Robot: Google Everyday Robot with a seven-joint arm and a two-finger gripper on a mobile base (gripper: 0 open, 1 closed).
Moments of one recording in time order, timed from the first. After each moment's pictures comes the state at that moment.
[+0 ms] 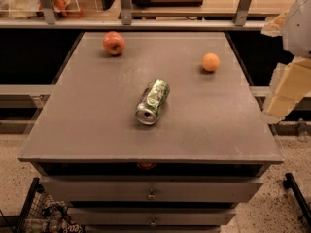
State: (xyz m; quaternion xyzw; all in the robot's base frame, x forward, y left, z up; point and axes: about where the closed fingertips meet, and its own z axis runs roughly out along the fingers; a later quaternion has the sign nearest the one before) arm 0.437 -0.209 1.000 -0.60 0.77 -0.06 0.19
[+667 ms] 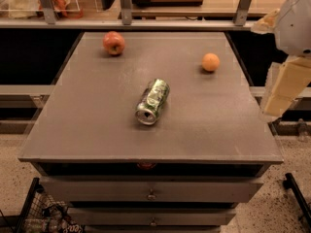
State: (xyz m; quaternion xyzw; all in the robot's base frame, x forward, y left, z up) arm 0.443 -0.199 1.000 -0.64 0.74 -0.06 0.20
